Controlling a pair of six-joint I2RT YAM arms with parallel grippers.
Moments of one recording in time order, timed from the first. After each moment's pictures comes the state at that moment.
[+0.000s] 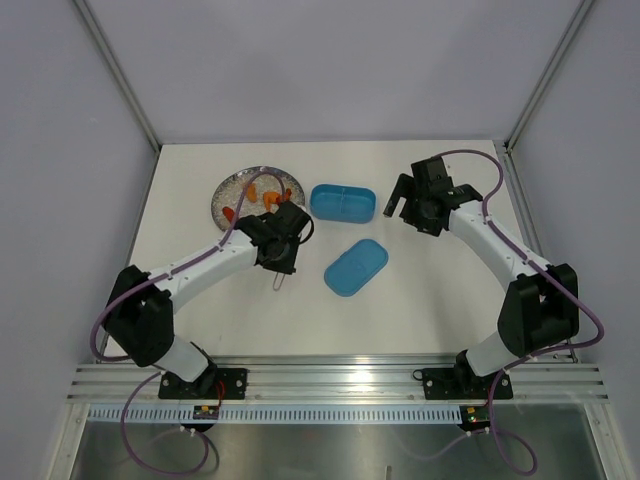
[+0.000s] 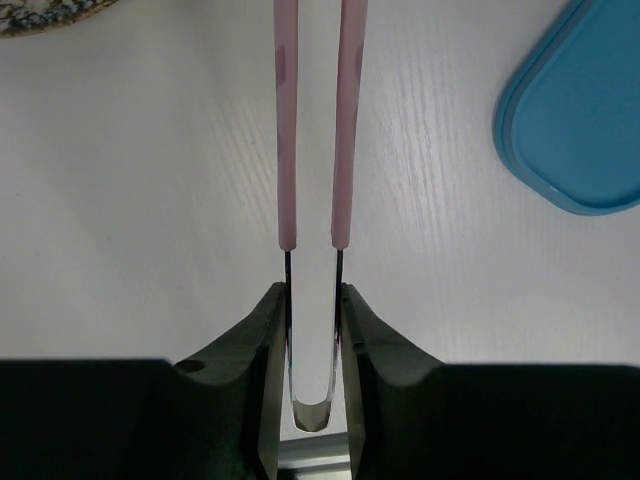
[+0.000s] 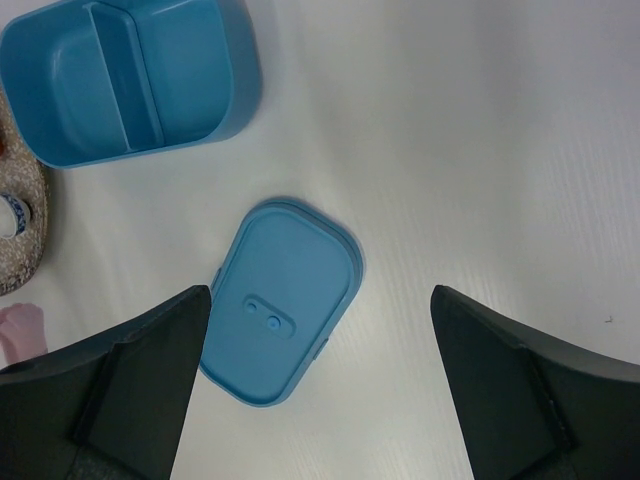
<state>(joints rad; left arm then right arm) -0.70 1.51 1.16 -0.83 -0.21 -0.42 0.33 1.54 1.27 -0.64 0.11 0.68</state>
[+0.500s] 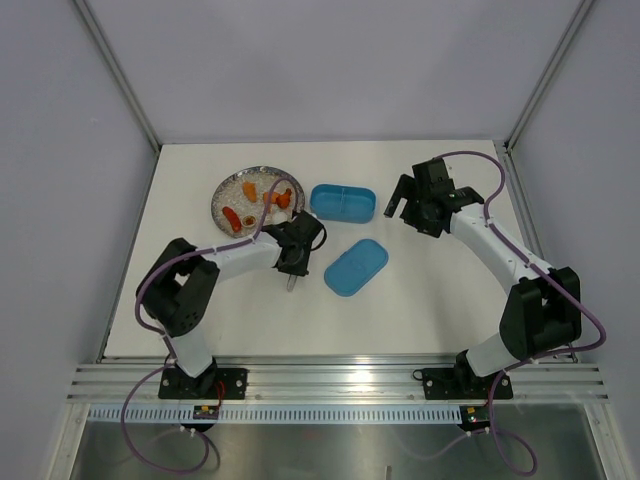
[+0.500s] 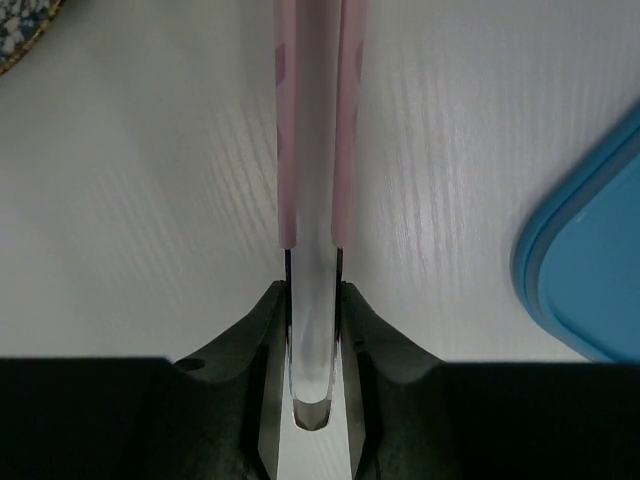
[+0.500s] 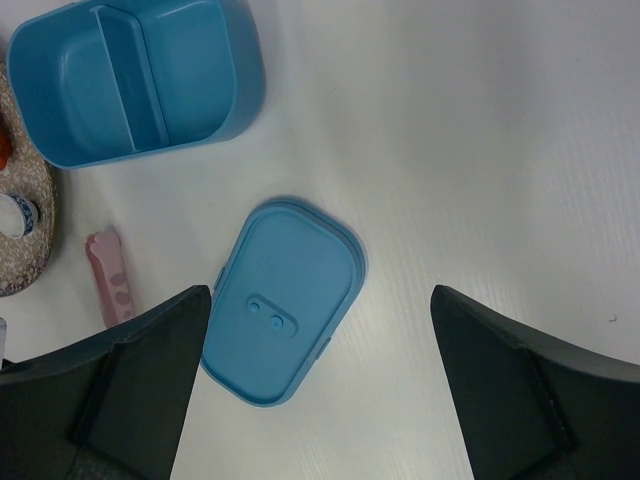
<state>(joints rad) -0.70 1.73 1.06 -0.50 -0.24 -0.44 0.33 1.52 1.24 -0.62 0.11 0.69</state>
